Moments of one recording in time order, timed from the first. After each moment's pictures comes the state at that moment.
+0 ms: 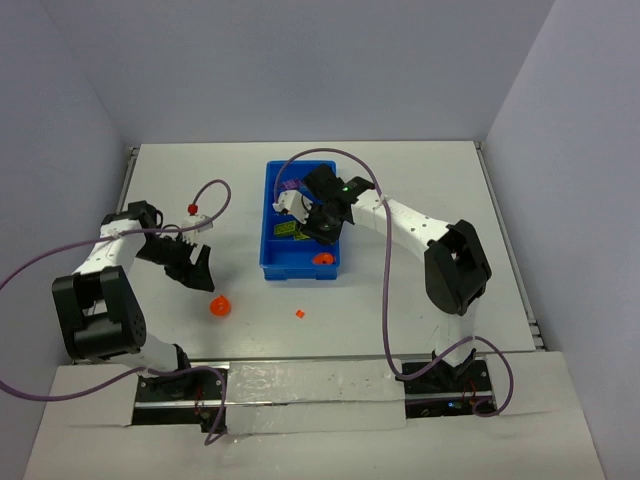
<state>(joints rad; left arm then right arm) 0.19 1.50 1.00 -1.08 0.65 0.79 0.70 1.88 1.57 -0.81 -0.15 -0.56</state>
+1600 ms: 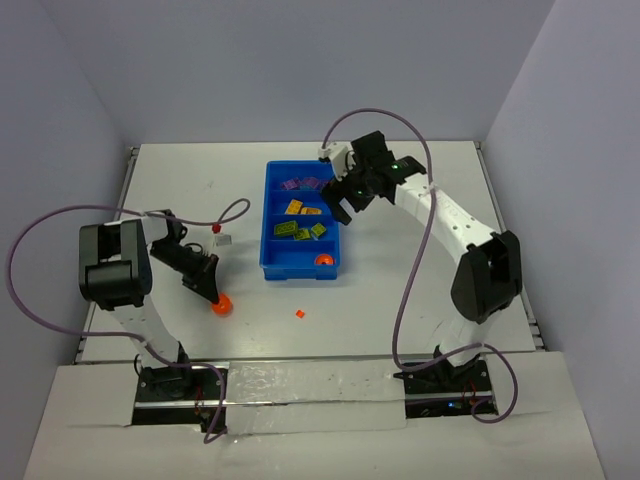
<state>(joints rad) 0.11 1.86 1.02 -1.11 0.66 0.88 0.47 1.74 1.58 -0.74 -0.21 -0.36</state>
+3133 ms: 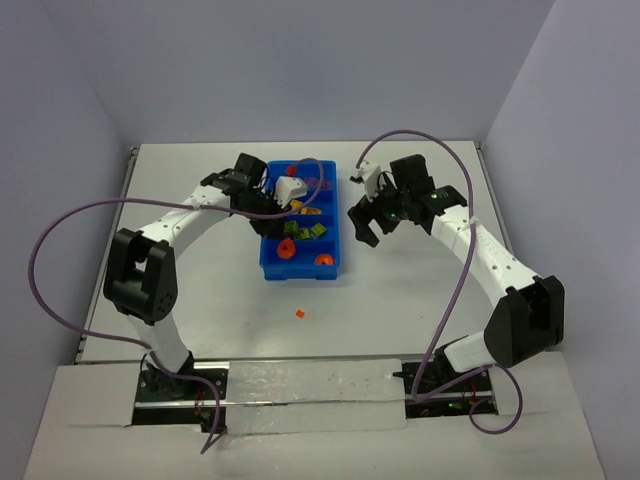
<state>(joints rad) -0.45 1.78 1.41 -0.72 0.46 0.44 0.36 1.42 1.23 -0.67 -0.35 -0.41</state>
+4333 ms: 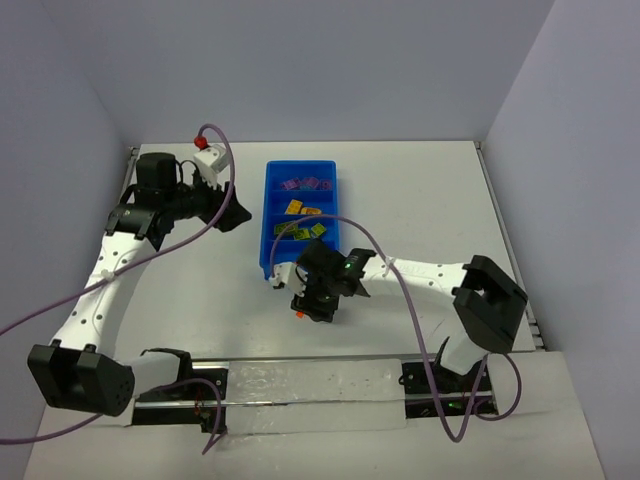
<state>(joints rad) -0.19 1.21 1.22 -0.59 0.63 0.16 1.01 1.58 1.02 -0.54 -0.24 -0.31</state>
